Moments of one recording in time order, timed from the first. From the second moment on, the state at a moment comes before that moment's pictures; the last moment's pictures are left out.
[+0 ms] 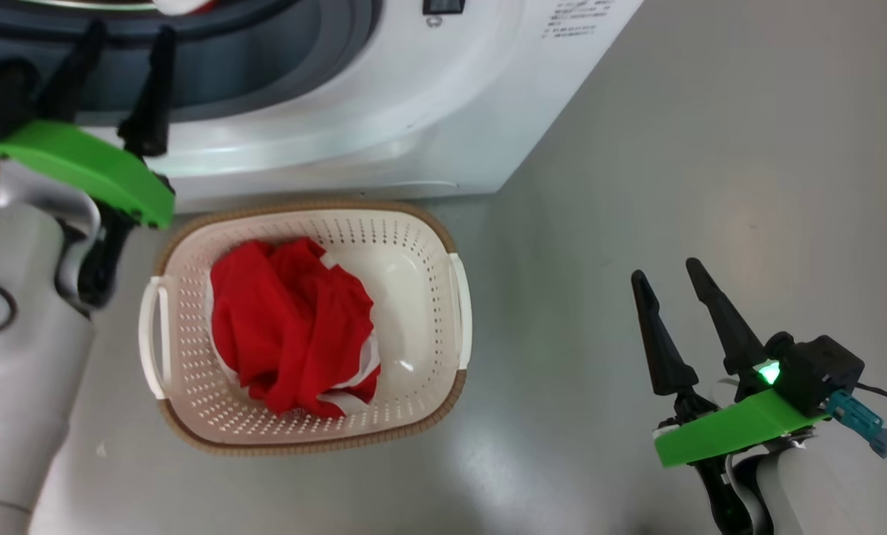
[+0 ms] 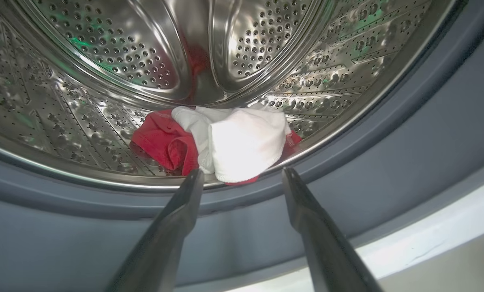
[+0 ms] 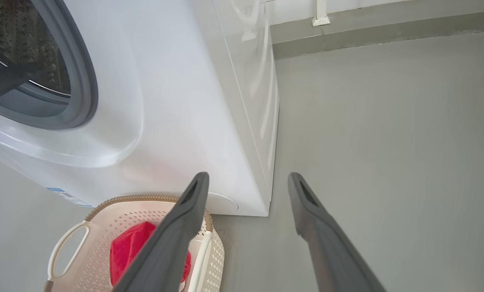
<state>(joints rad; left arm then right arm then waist) -1.03 0.34 -0.44 0.78 -0.68 -0.13 -0.23 -0.18 -0.05 0.11 0.18 0.38 0.12 -0.26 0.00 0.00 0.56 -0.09</state>
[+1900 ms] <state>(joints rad) -1.18 0.39 -0.55 0.75 -0.84 -0.13 -0.26 -0.25 -0.05 0.14 0.17 0.41 0.12 -0.26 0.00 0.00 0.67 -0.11</state>
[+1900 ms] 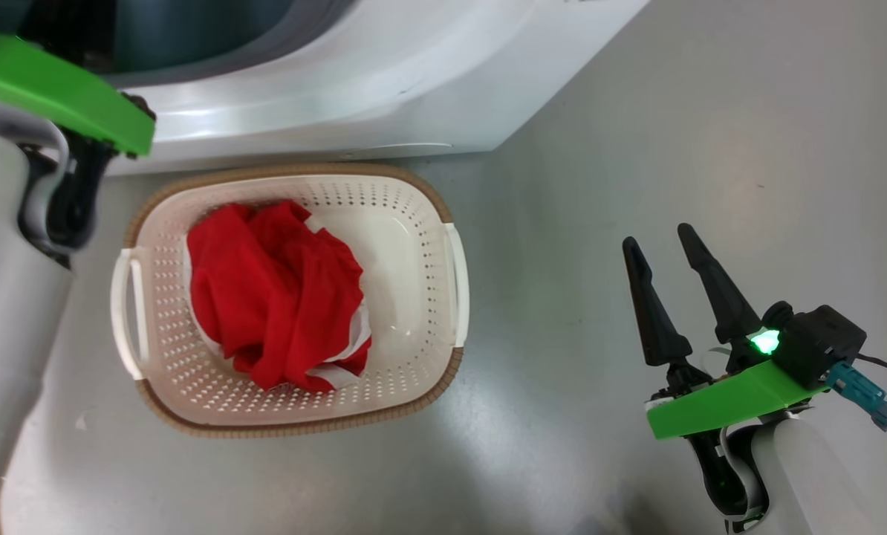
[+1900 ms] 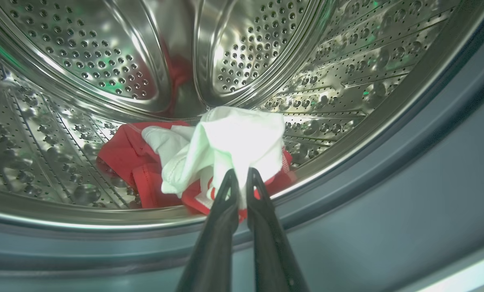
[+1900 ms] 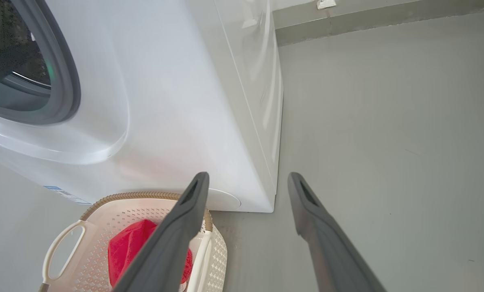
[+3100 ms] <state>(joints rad) -0.43 0.26 -0.14 0.06 -0.62 -0.13 -0.26 -0.22 -0.05 0.10 0.20 0.37 0.12 -0.26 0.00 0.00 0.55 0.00</state>
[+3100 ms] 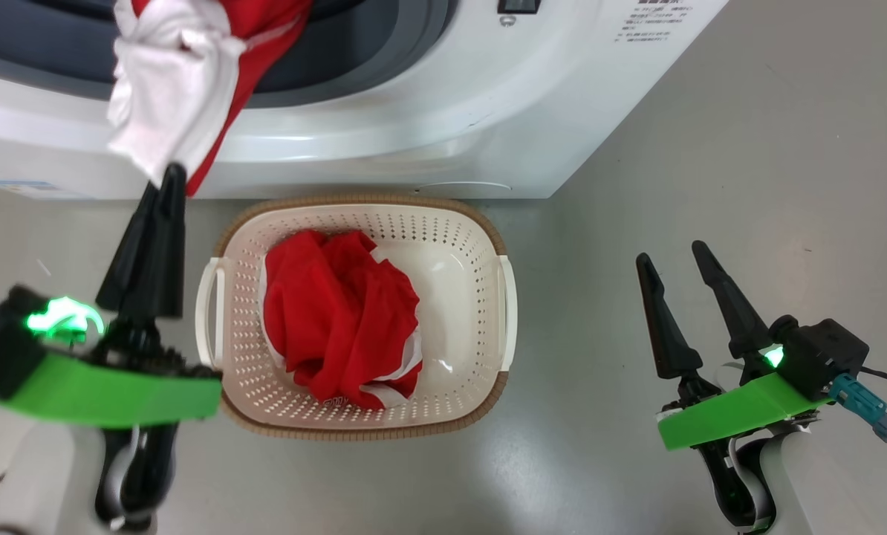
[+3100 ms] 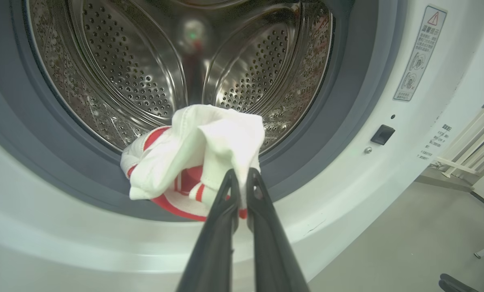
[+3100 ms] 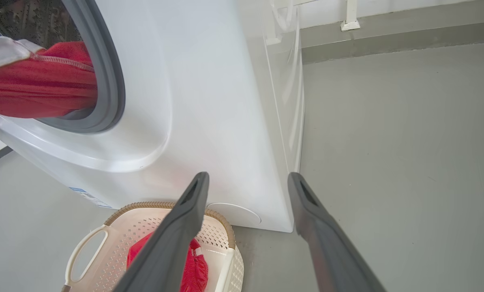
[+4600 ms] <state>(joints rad) -0.29 0.25 -0.13 0.11 -0.58 -0.13 -0.26 -0.22 -0.05 0.10 0.20 0.36 0.12 -0.26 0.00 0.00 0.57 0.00</state>
